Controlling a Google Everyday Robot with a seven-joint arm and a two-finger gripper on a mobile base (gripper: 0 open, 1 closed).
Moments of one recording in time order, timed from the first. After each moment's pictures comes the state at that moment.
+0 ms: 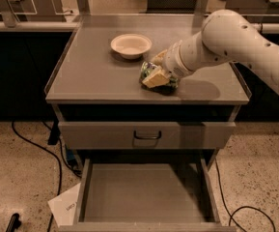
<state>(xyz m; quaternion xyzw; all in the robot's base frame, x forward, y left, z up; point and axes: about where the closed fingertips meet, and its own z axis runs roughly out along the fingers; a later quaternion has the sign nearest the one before) 0.668 -0.052 0.844 -0.57 0.71 0.09 0.40</state>
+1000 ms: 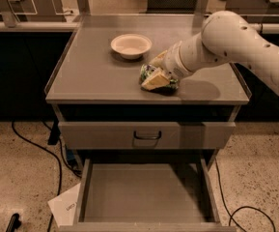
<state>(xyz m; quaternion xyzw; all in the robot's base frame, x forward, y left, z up) 0.667 -0.051 0.844 -0.57 0.71 0.09 0.40</state>
